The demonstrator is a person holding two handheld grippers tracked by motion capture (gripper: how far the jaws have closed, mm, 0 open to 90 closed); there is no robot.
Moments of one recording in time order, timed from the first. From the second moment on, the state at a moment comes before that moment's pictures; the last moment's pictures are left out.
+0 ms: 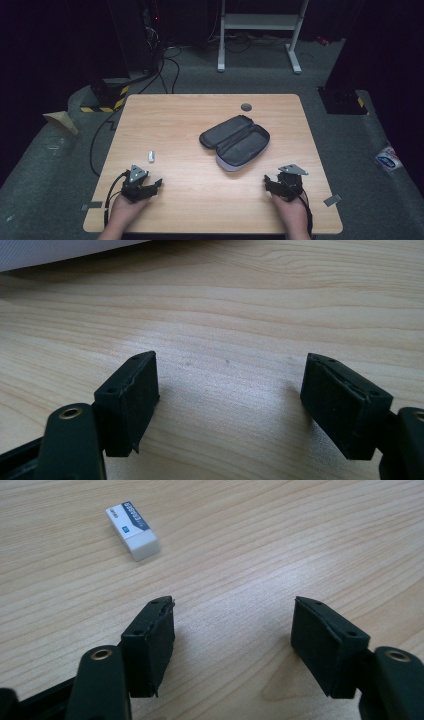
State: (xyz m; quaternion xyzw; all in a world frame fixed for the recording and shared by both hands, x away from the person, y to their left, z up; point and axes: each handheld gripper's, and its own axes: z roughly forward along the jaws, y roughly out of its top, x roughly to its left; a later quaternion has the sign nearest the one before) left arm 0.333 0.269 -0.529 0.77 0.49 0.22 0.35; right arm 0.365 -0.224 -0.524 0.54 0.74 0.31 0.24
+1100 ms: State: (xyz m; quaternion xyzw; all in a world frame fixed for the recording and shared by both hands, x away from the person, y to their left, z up) left arm 0.332 0.267 -0.528 0.77 0.48 0.22 0.35; right arm 0.356 -0.213 -0.501 0.50 0.75 0.35 0.25
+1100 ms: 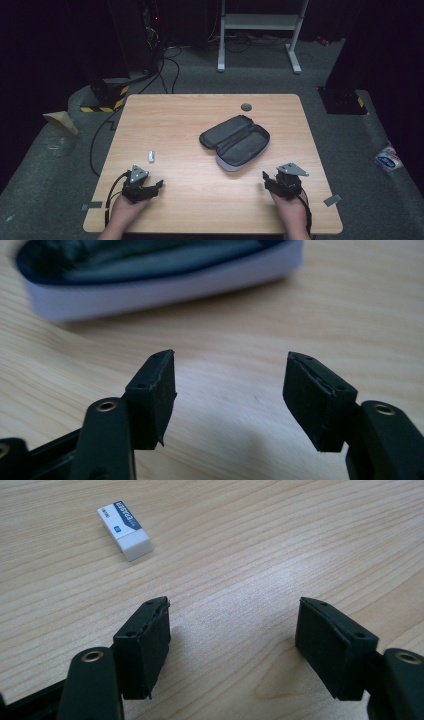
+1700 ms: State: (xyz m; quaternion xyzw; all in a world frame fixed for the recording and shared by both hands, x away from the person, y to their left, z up) left arm 0.331 0.267 -0.528 0.78 0.48 0.22 0.35; right arm 0.373 -0.115 -0.478 0.42 0.79 0.40 0.21
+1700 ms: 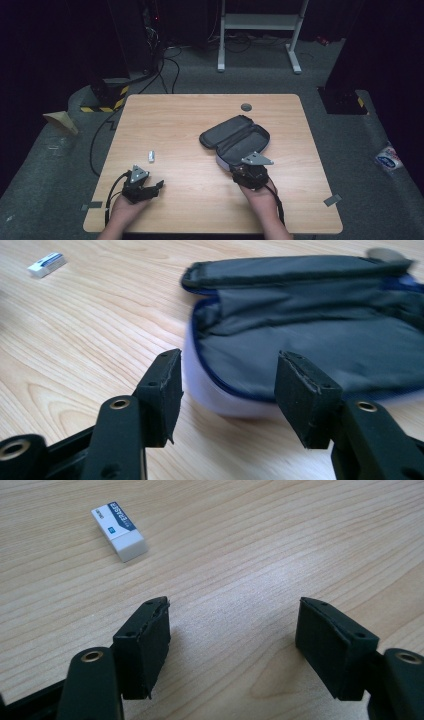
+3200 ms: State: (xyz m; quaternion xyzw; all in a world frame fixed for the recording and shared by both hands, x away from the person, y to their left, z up) left arm 0.329 0.266 -0.526 0.77 0.48 0.23 0.35; right arm 0.418 -0.191 -0.493 0.53 0.73 0.36 0.24
